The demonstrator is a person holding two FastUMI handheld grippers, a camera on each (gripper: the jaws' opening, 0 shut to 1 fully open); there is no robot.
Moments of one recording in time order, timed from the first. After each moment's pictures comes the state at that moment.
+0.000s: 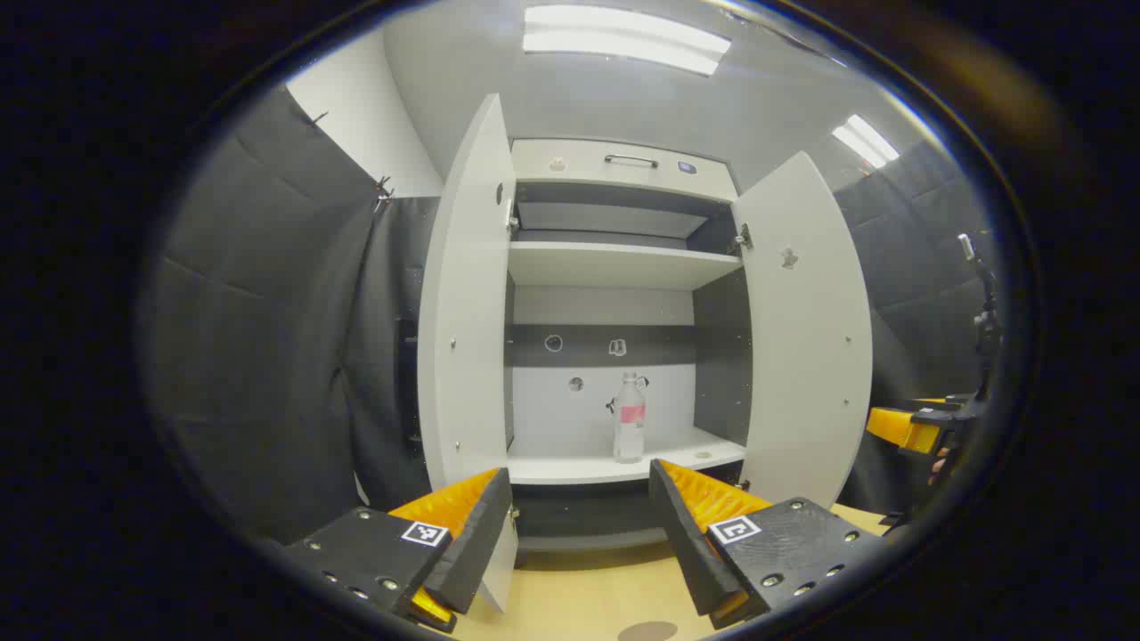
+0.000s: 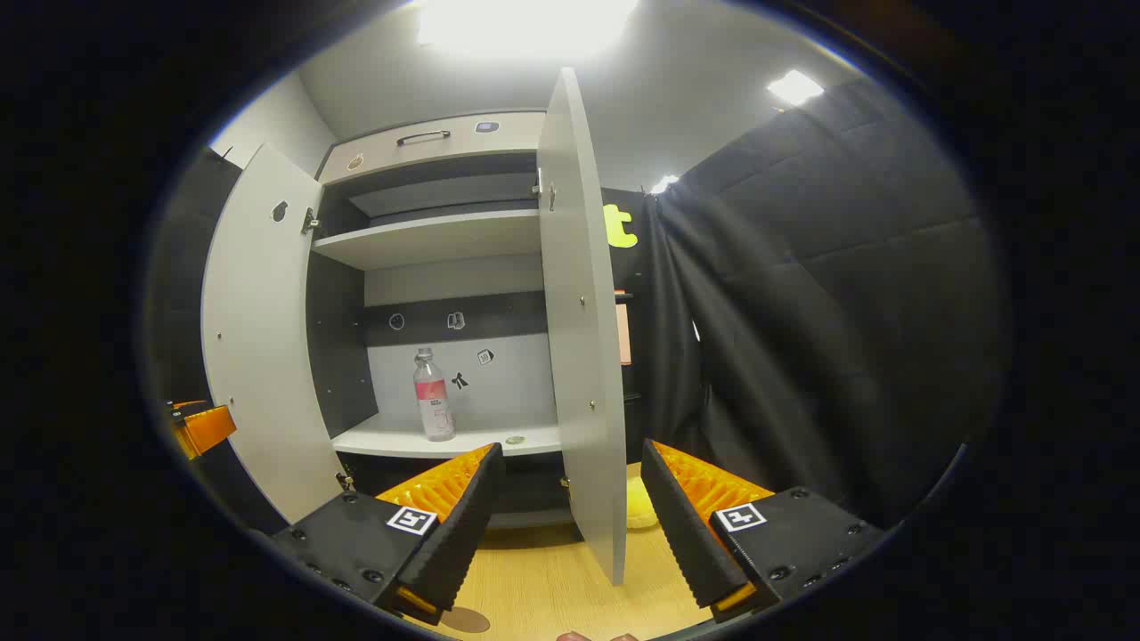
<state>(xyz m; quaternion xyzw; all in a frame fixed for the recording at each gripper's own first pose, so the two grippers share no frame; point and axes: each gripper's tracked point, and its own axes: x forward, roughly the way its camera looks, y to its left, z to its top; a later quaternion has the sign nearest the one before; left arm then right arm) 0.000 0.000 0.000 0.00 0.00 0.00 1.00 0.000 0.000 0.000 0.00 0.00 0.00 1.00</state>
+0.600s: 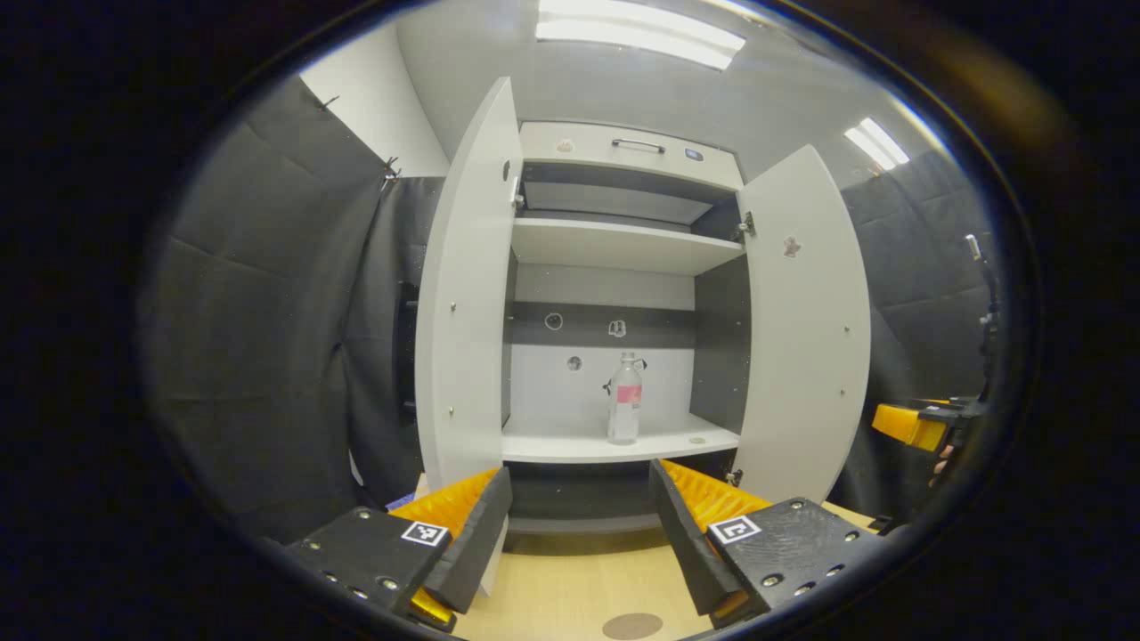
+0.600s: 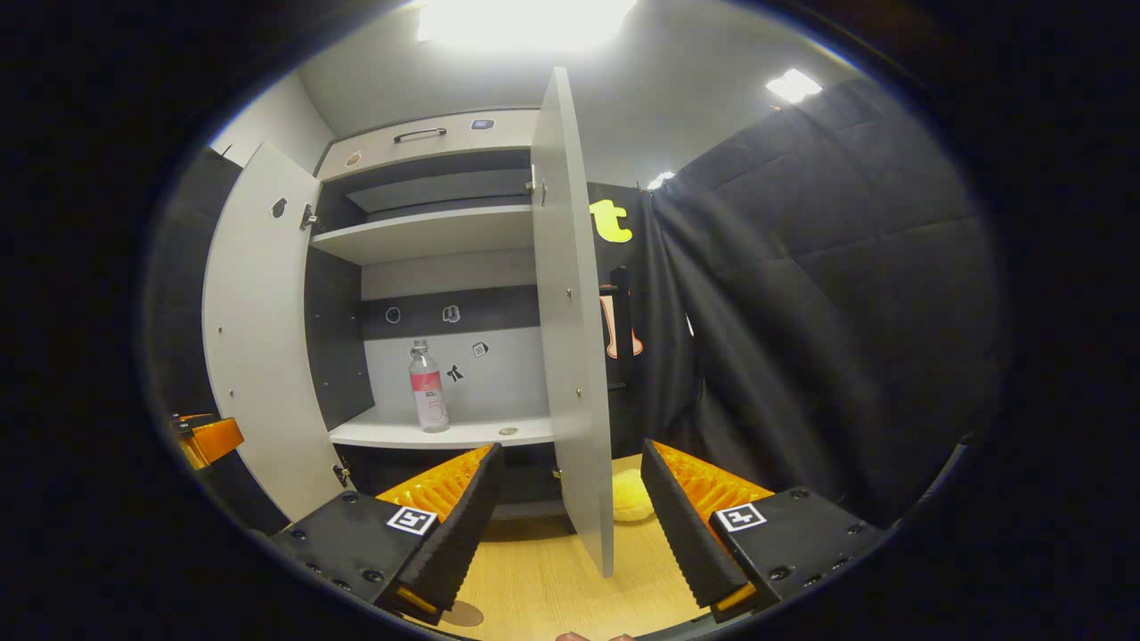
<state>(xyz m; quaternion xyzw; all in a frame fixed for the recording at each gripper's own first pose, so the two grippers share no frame) 0.001 0.000 -0.014 -0.02 0.03 0.00 1.00 -0.012 -0.010 -0.007 0.00 0.01 0.00 1.00</state>
